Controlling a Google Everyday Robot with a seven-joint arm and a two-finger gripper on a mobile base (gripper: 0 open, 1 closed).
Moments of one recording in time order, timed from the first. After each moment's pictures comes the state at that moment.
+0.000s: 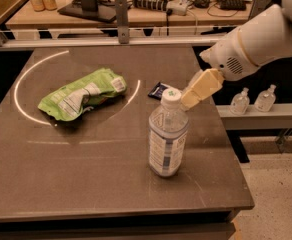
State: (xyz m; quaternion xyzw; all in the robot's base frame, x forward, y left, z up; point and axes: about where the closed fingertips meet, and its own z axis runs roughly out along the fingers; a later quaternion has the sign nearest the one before) arm 0.536 -0.109 0.923 -0.50 0.79 0.16 0.32
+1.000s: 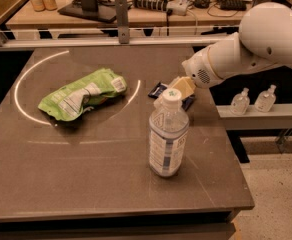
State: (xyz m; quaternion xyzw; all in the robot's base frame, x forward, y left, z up) arm 0.595 -0.072 0.867 -0.47 0.79 0.19 0.35
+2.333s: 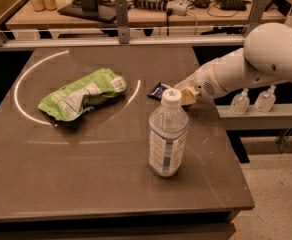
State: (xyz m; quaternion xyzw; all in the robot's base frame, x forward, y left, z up) arm 0.594 -0.096 0.836 -0.44 0.81 0.18 0.35
